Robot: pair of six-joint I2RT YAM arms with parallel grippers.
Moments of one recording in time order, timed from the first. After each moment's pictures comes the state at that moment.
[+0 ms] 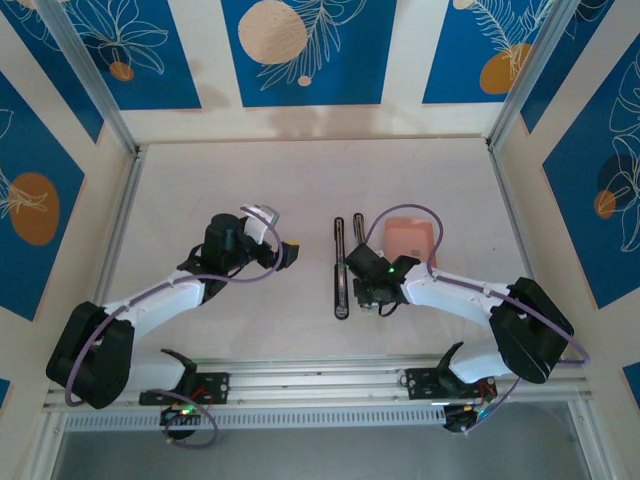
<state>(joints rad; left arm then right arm) -0.48 1.28 0.61 0.25 0.31 -0.03 0.82 1.38 0.76 -0.66 0.20 0.66</state>
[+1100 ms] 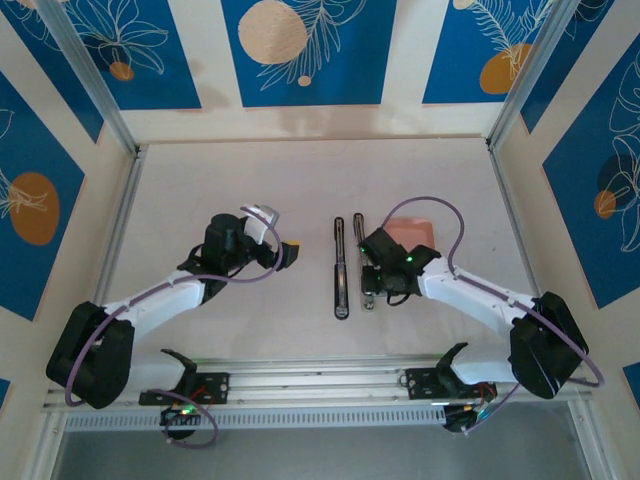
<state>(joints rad) -0.48 1.28 0.61 0.25 0.31 -0.03 0.69 1.29 0.81 -0.75 0.07 0.66</state>
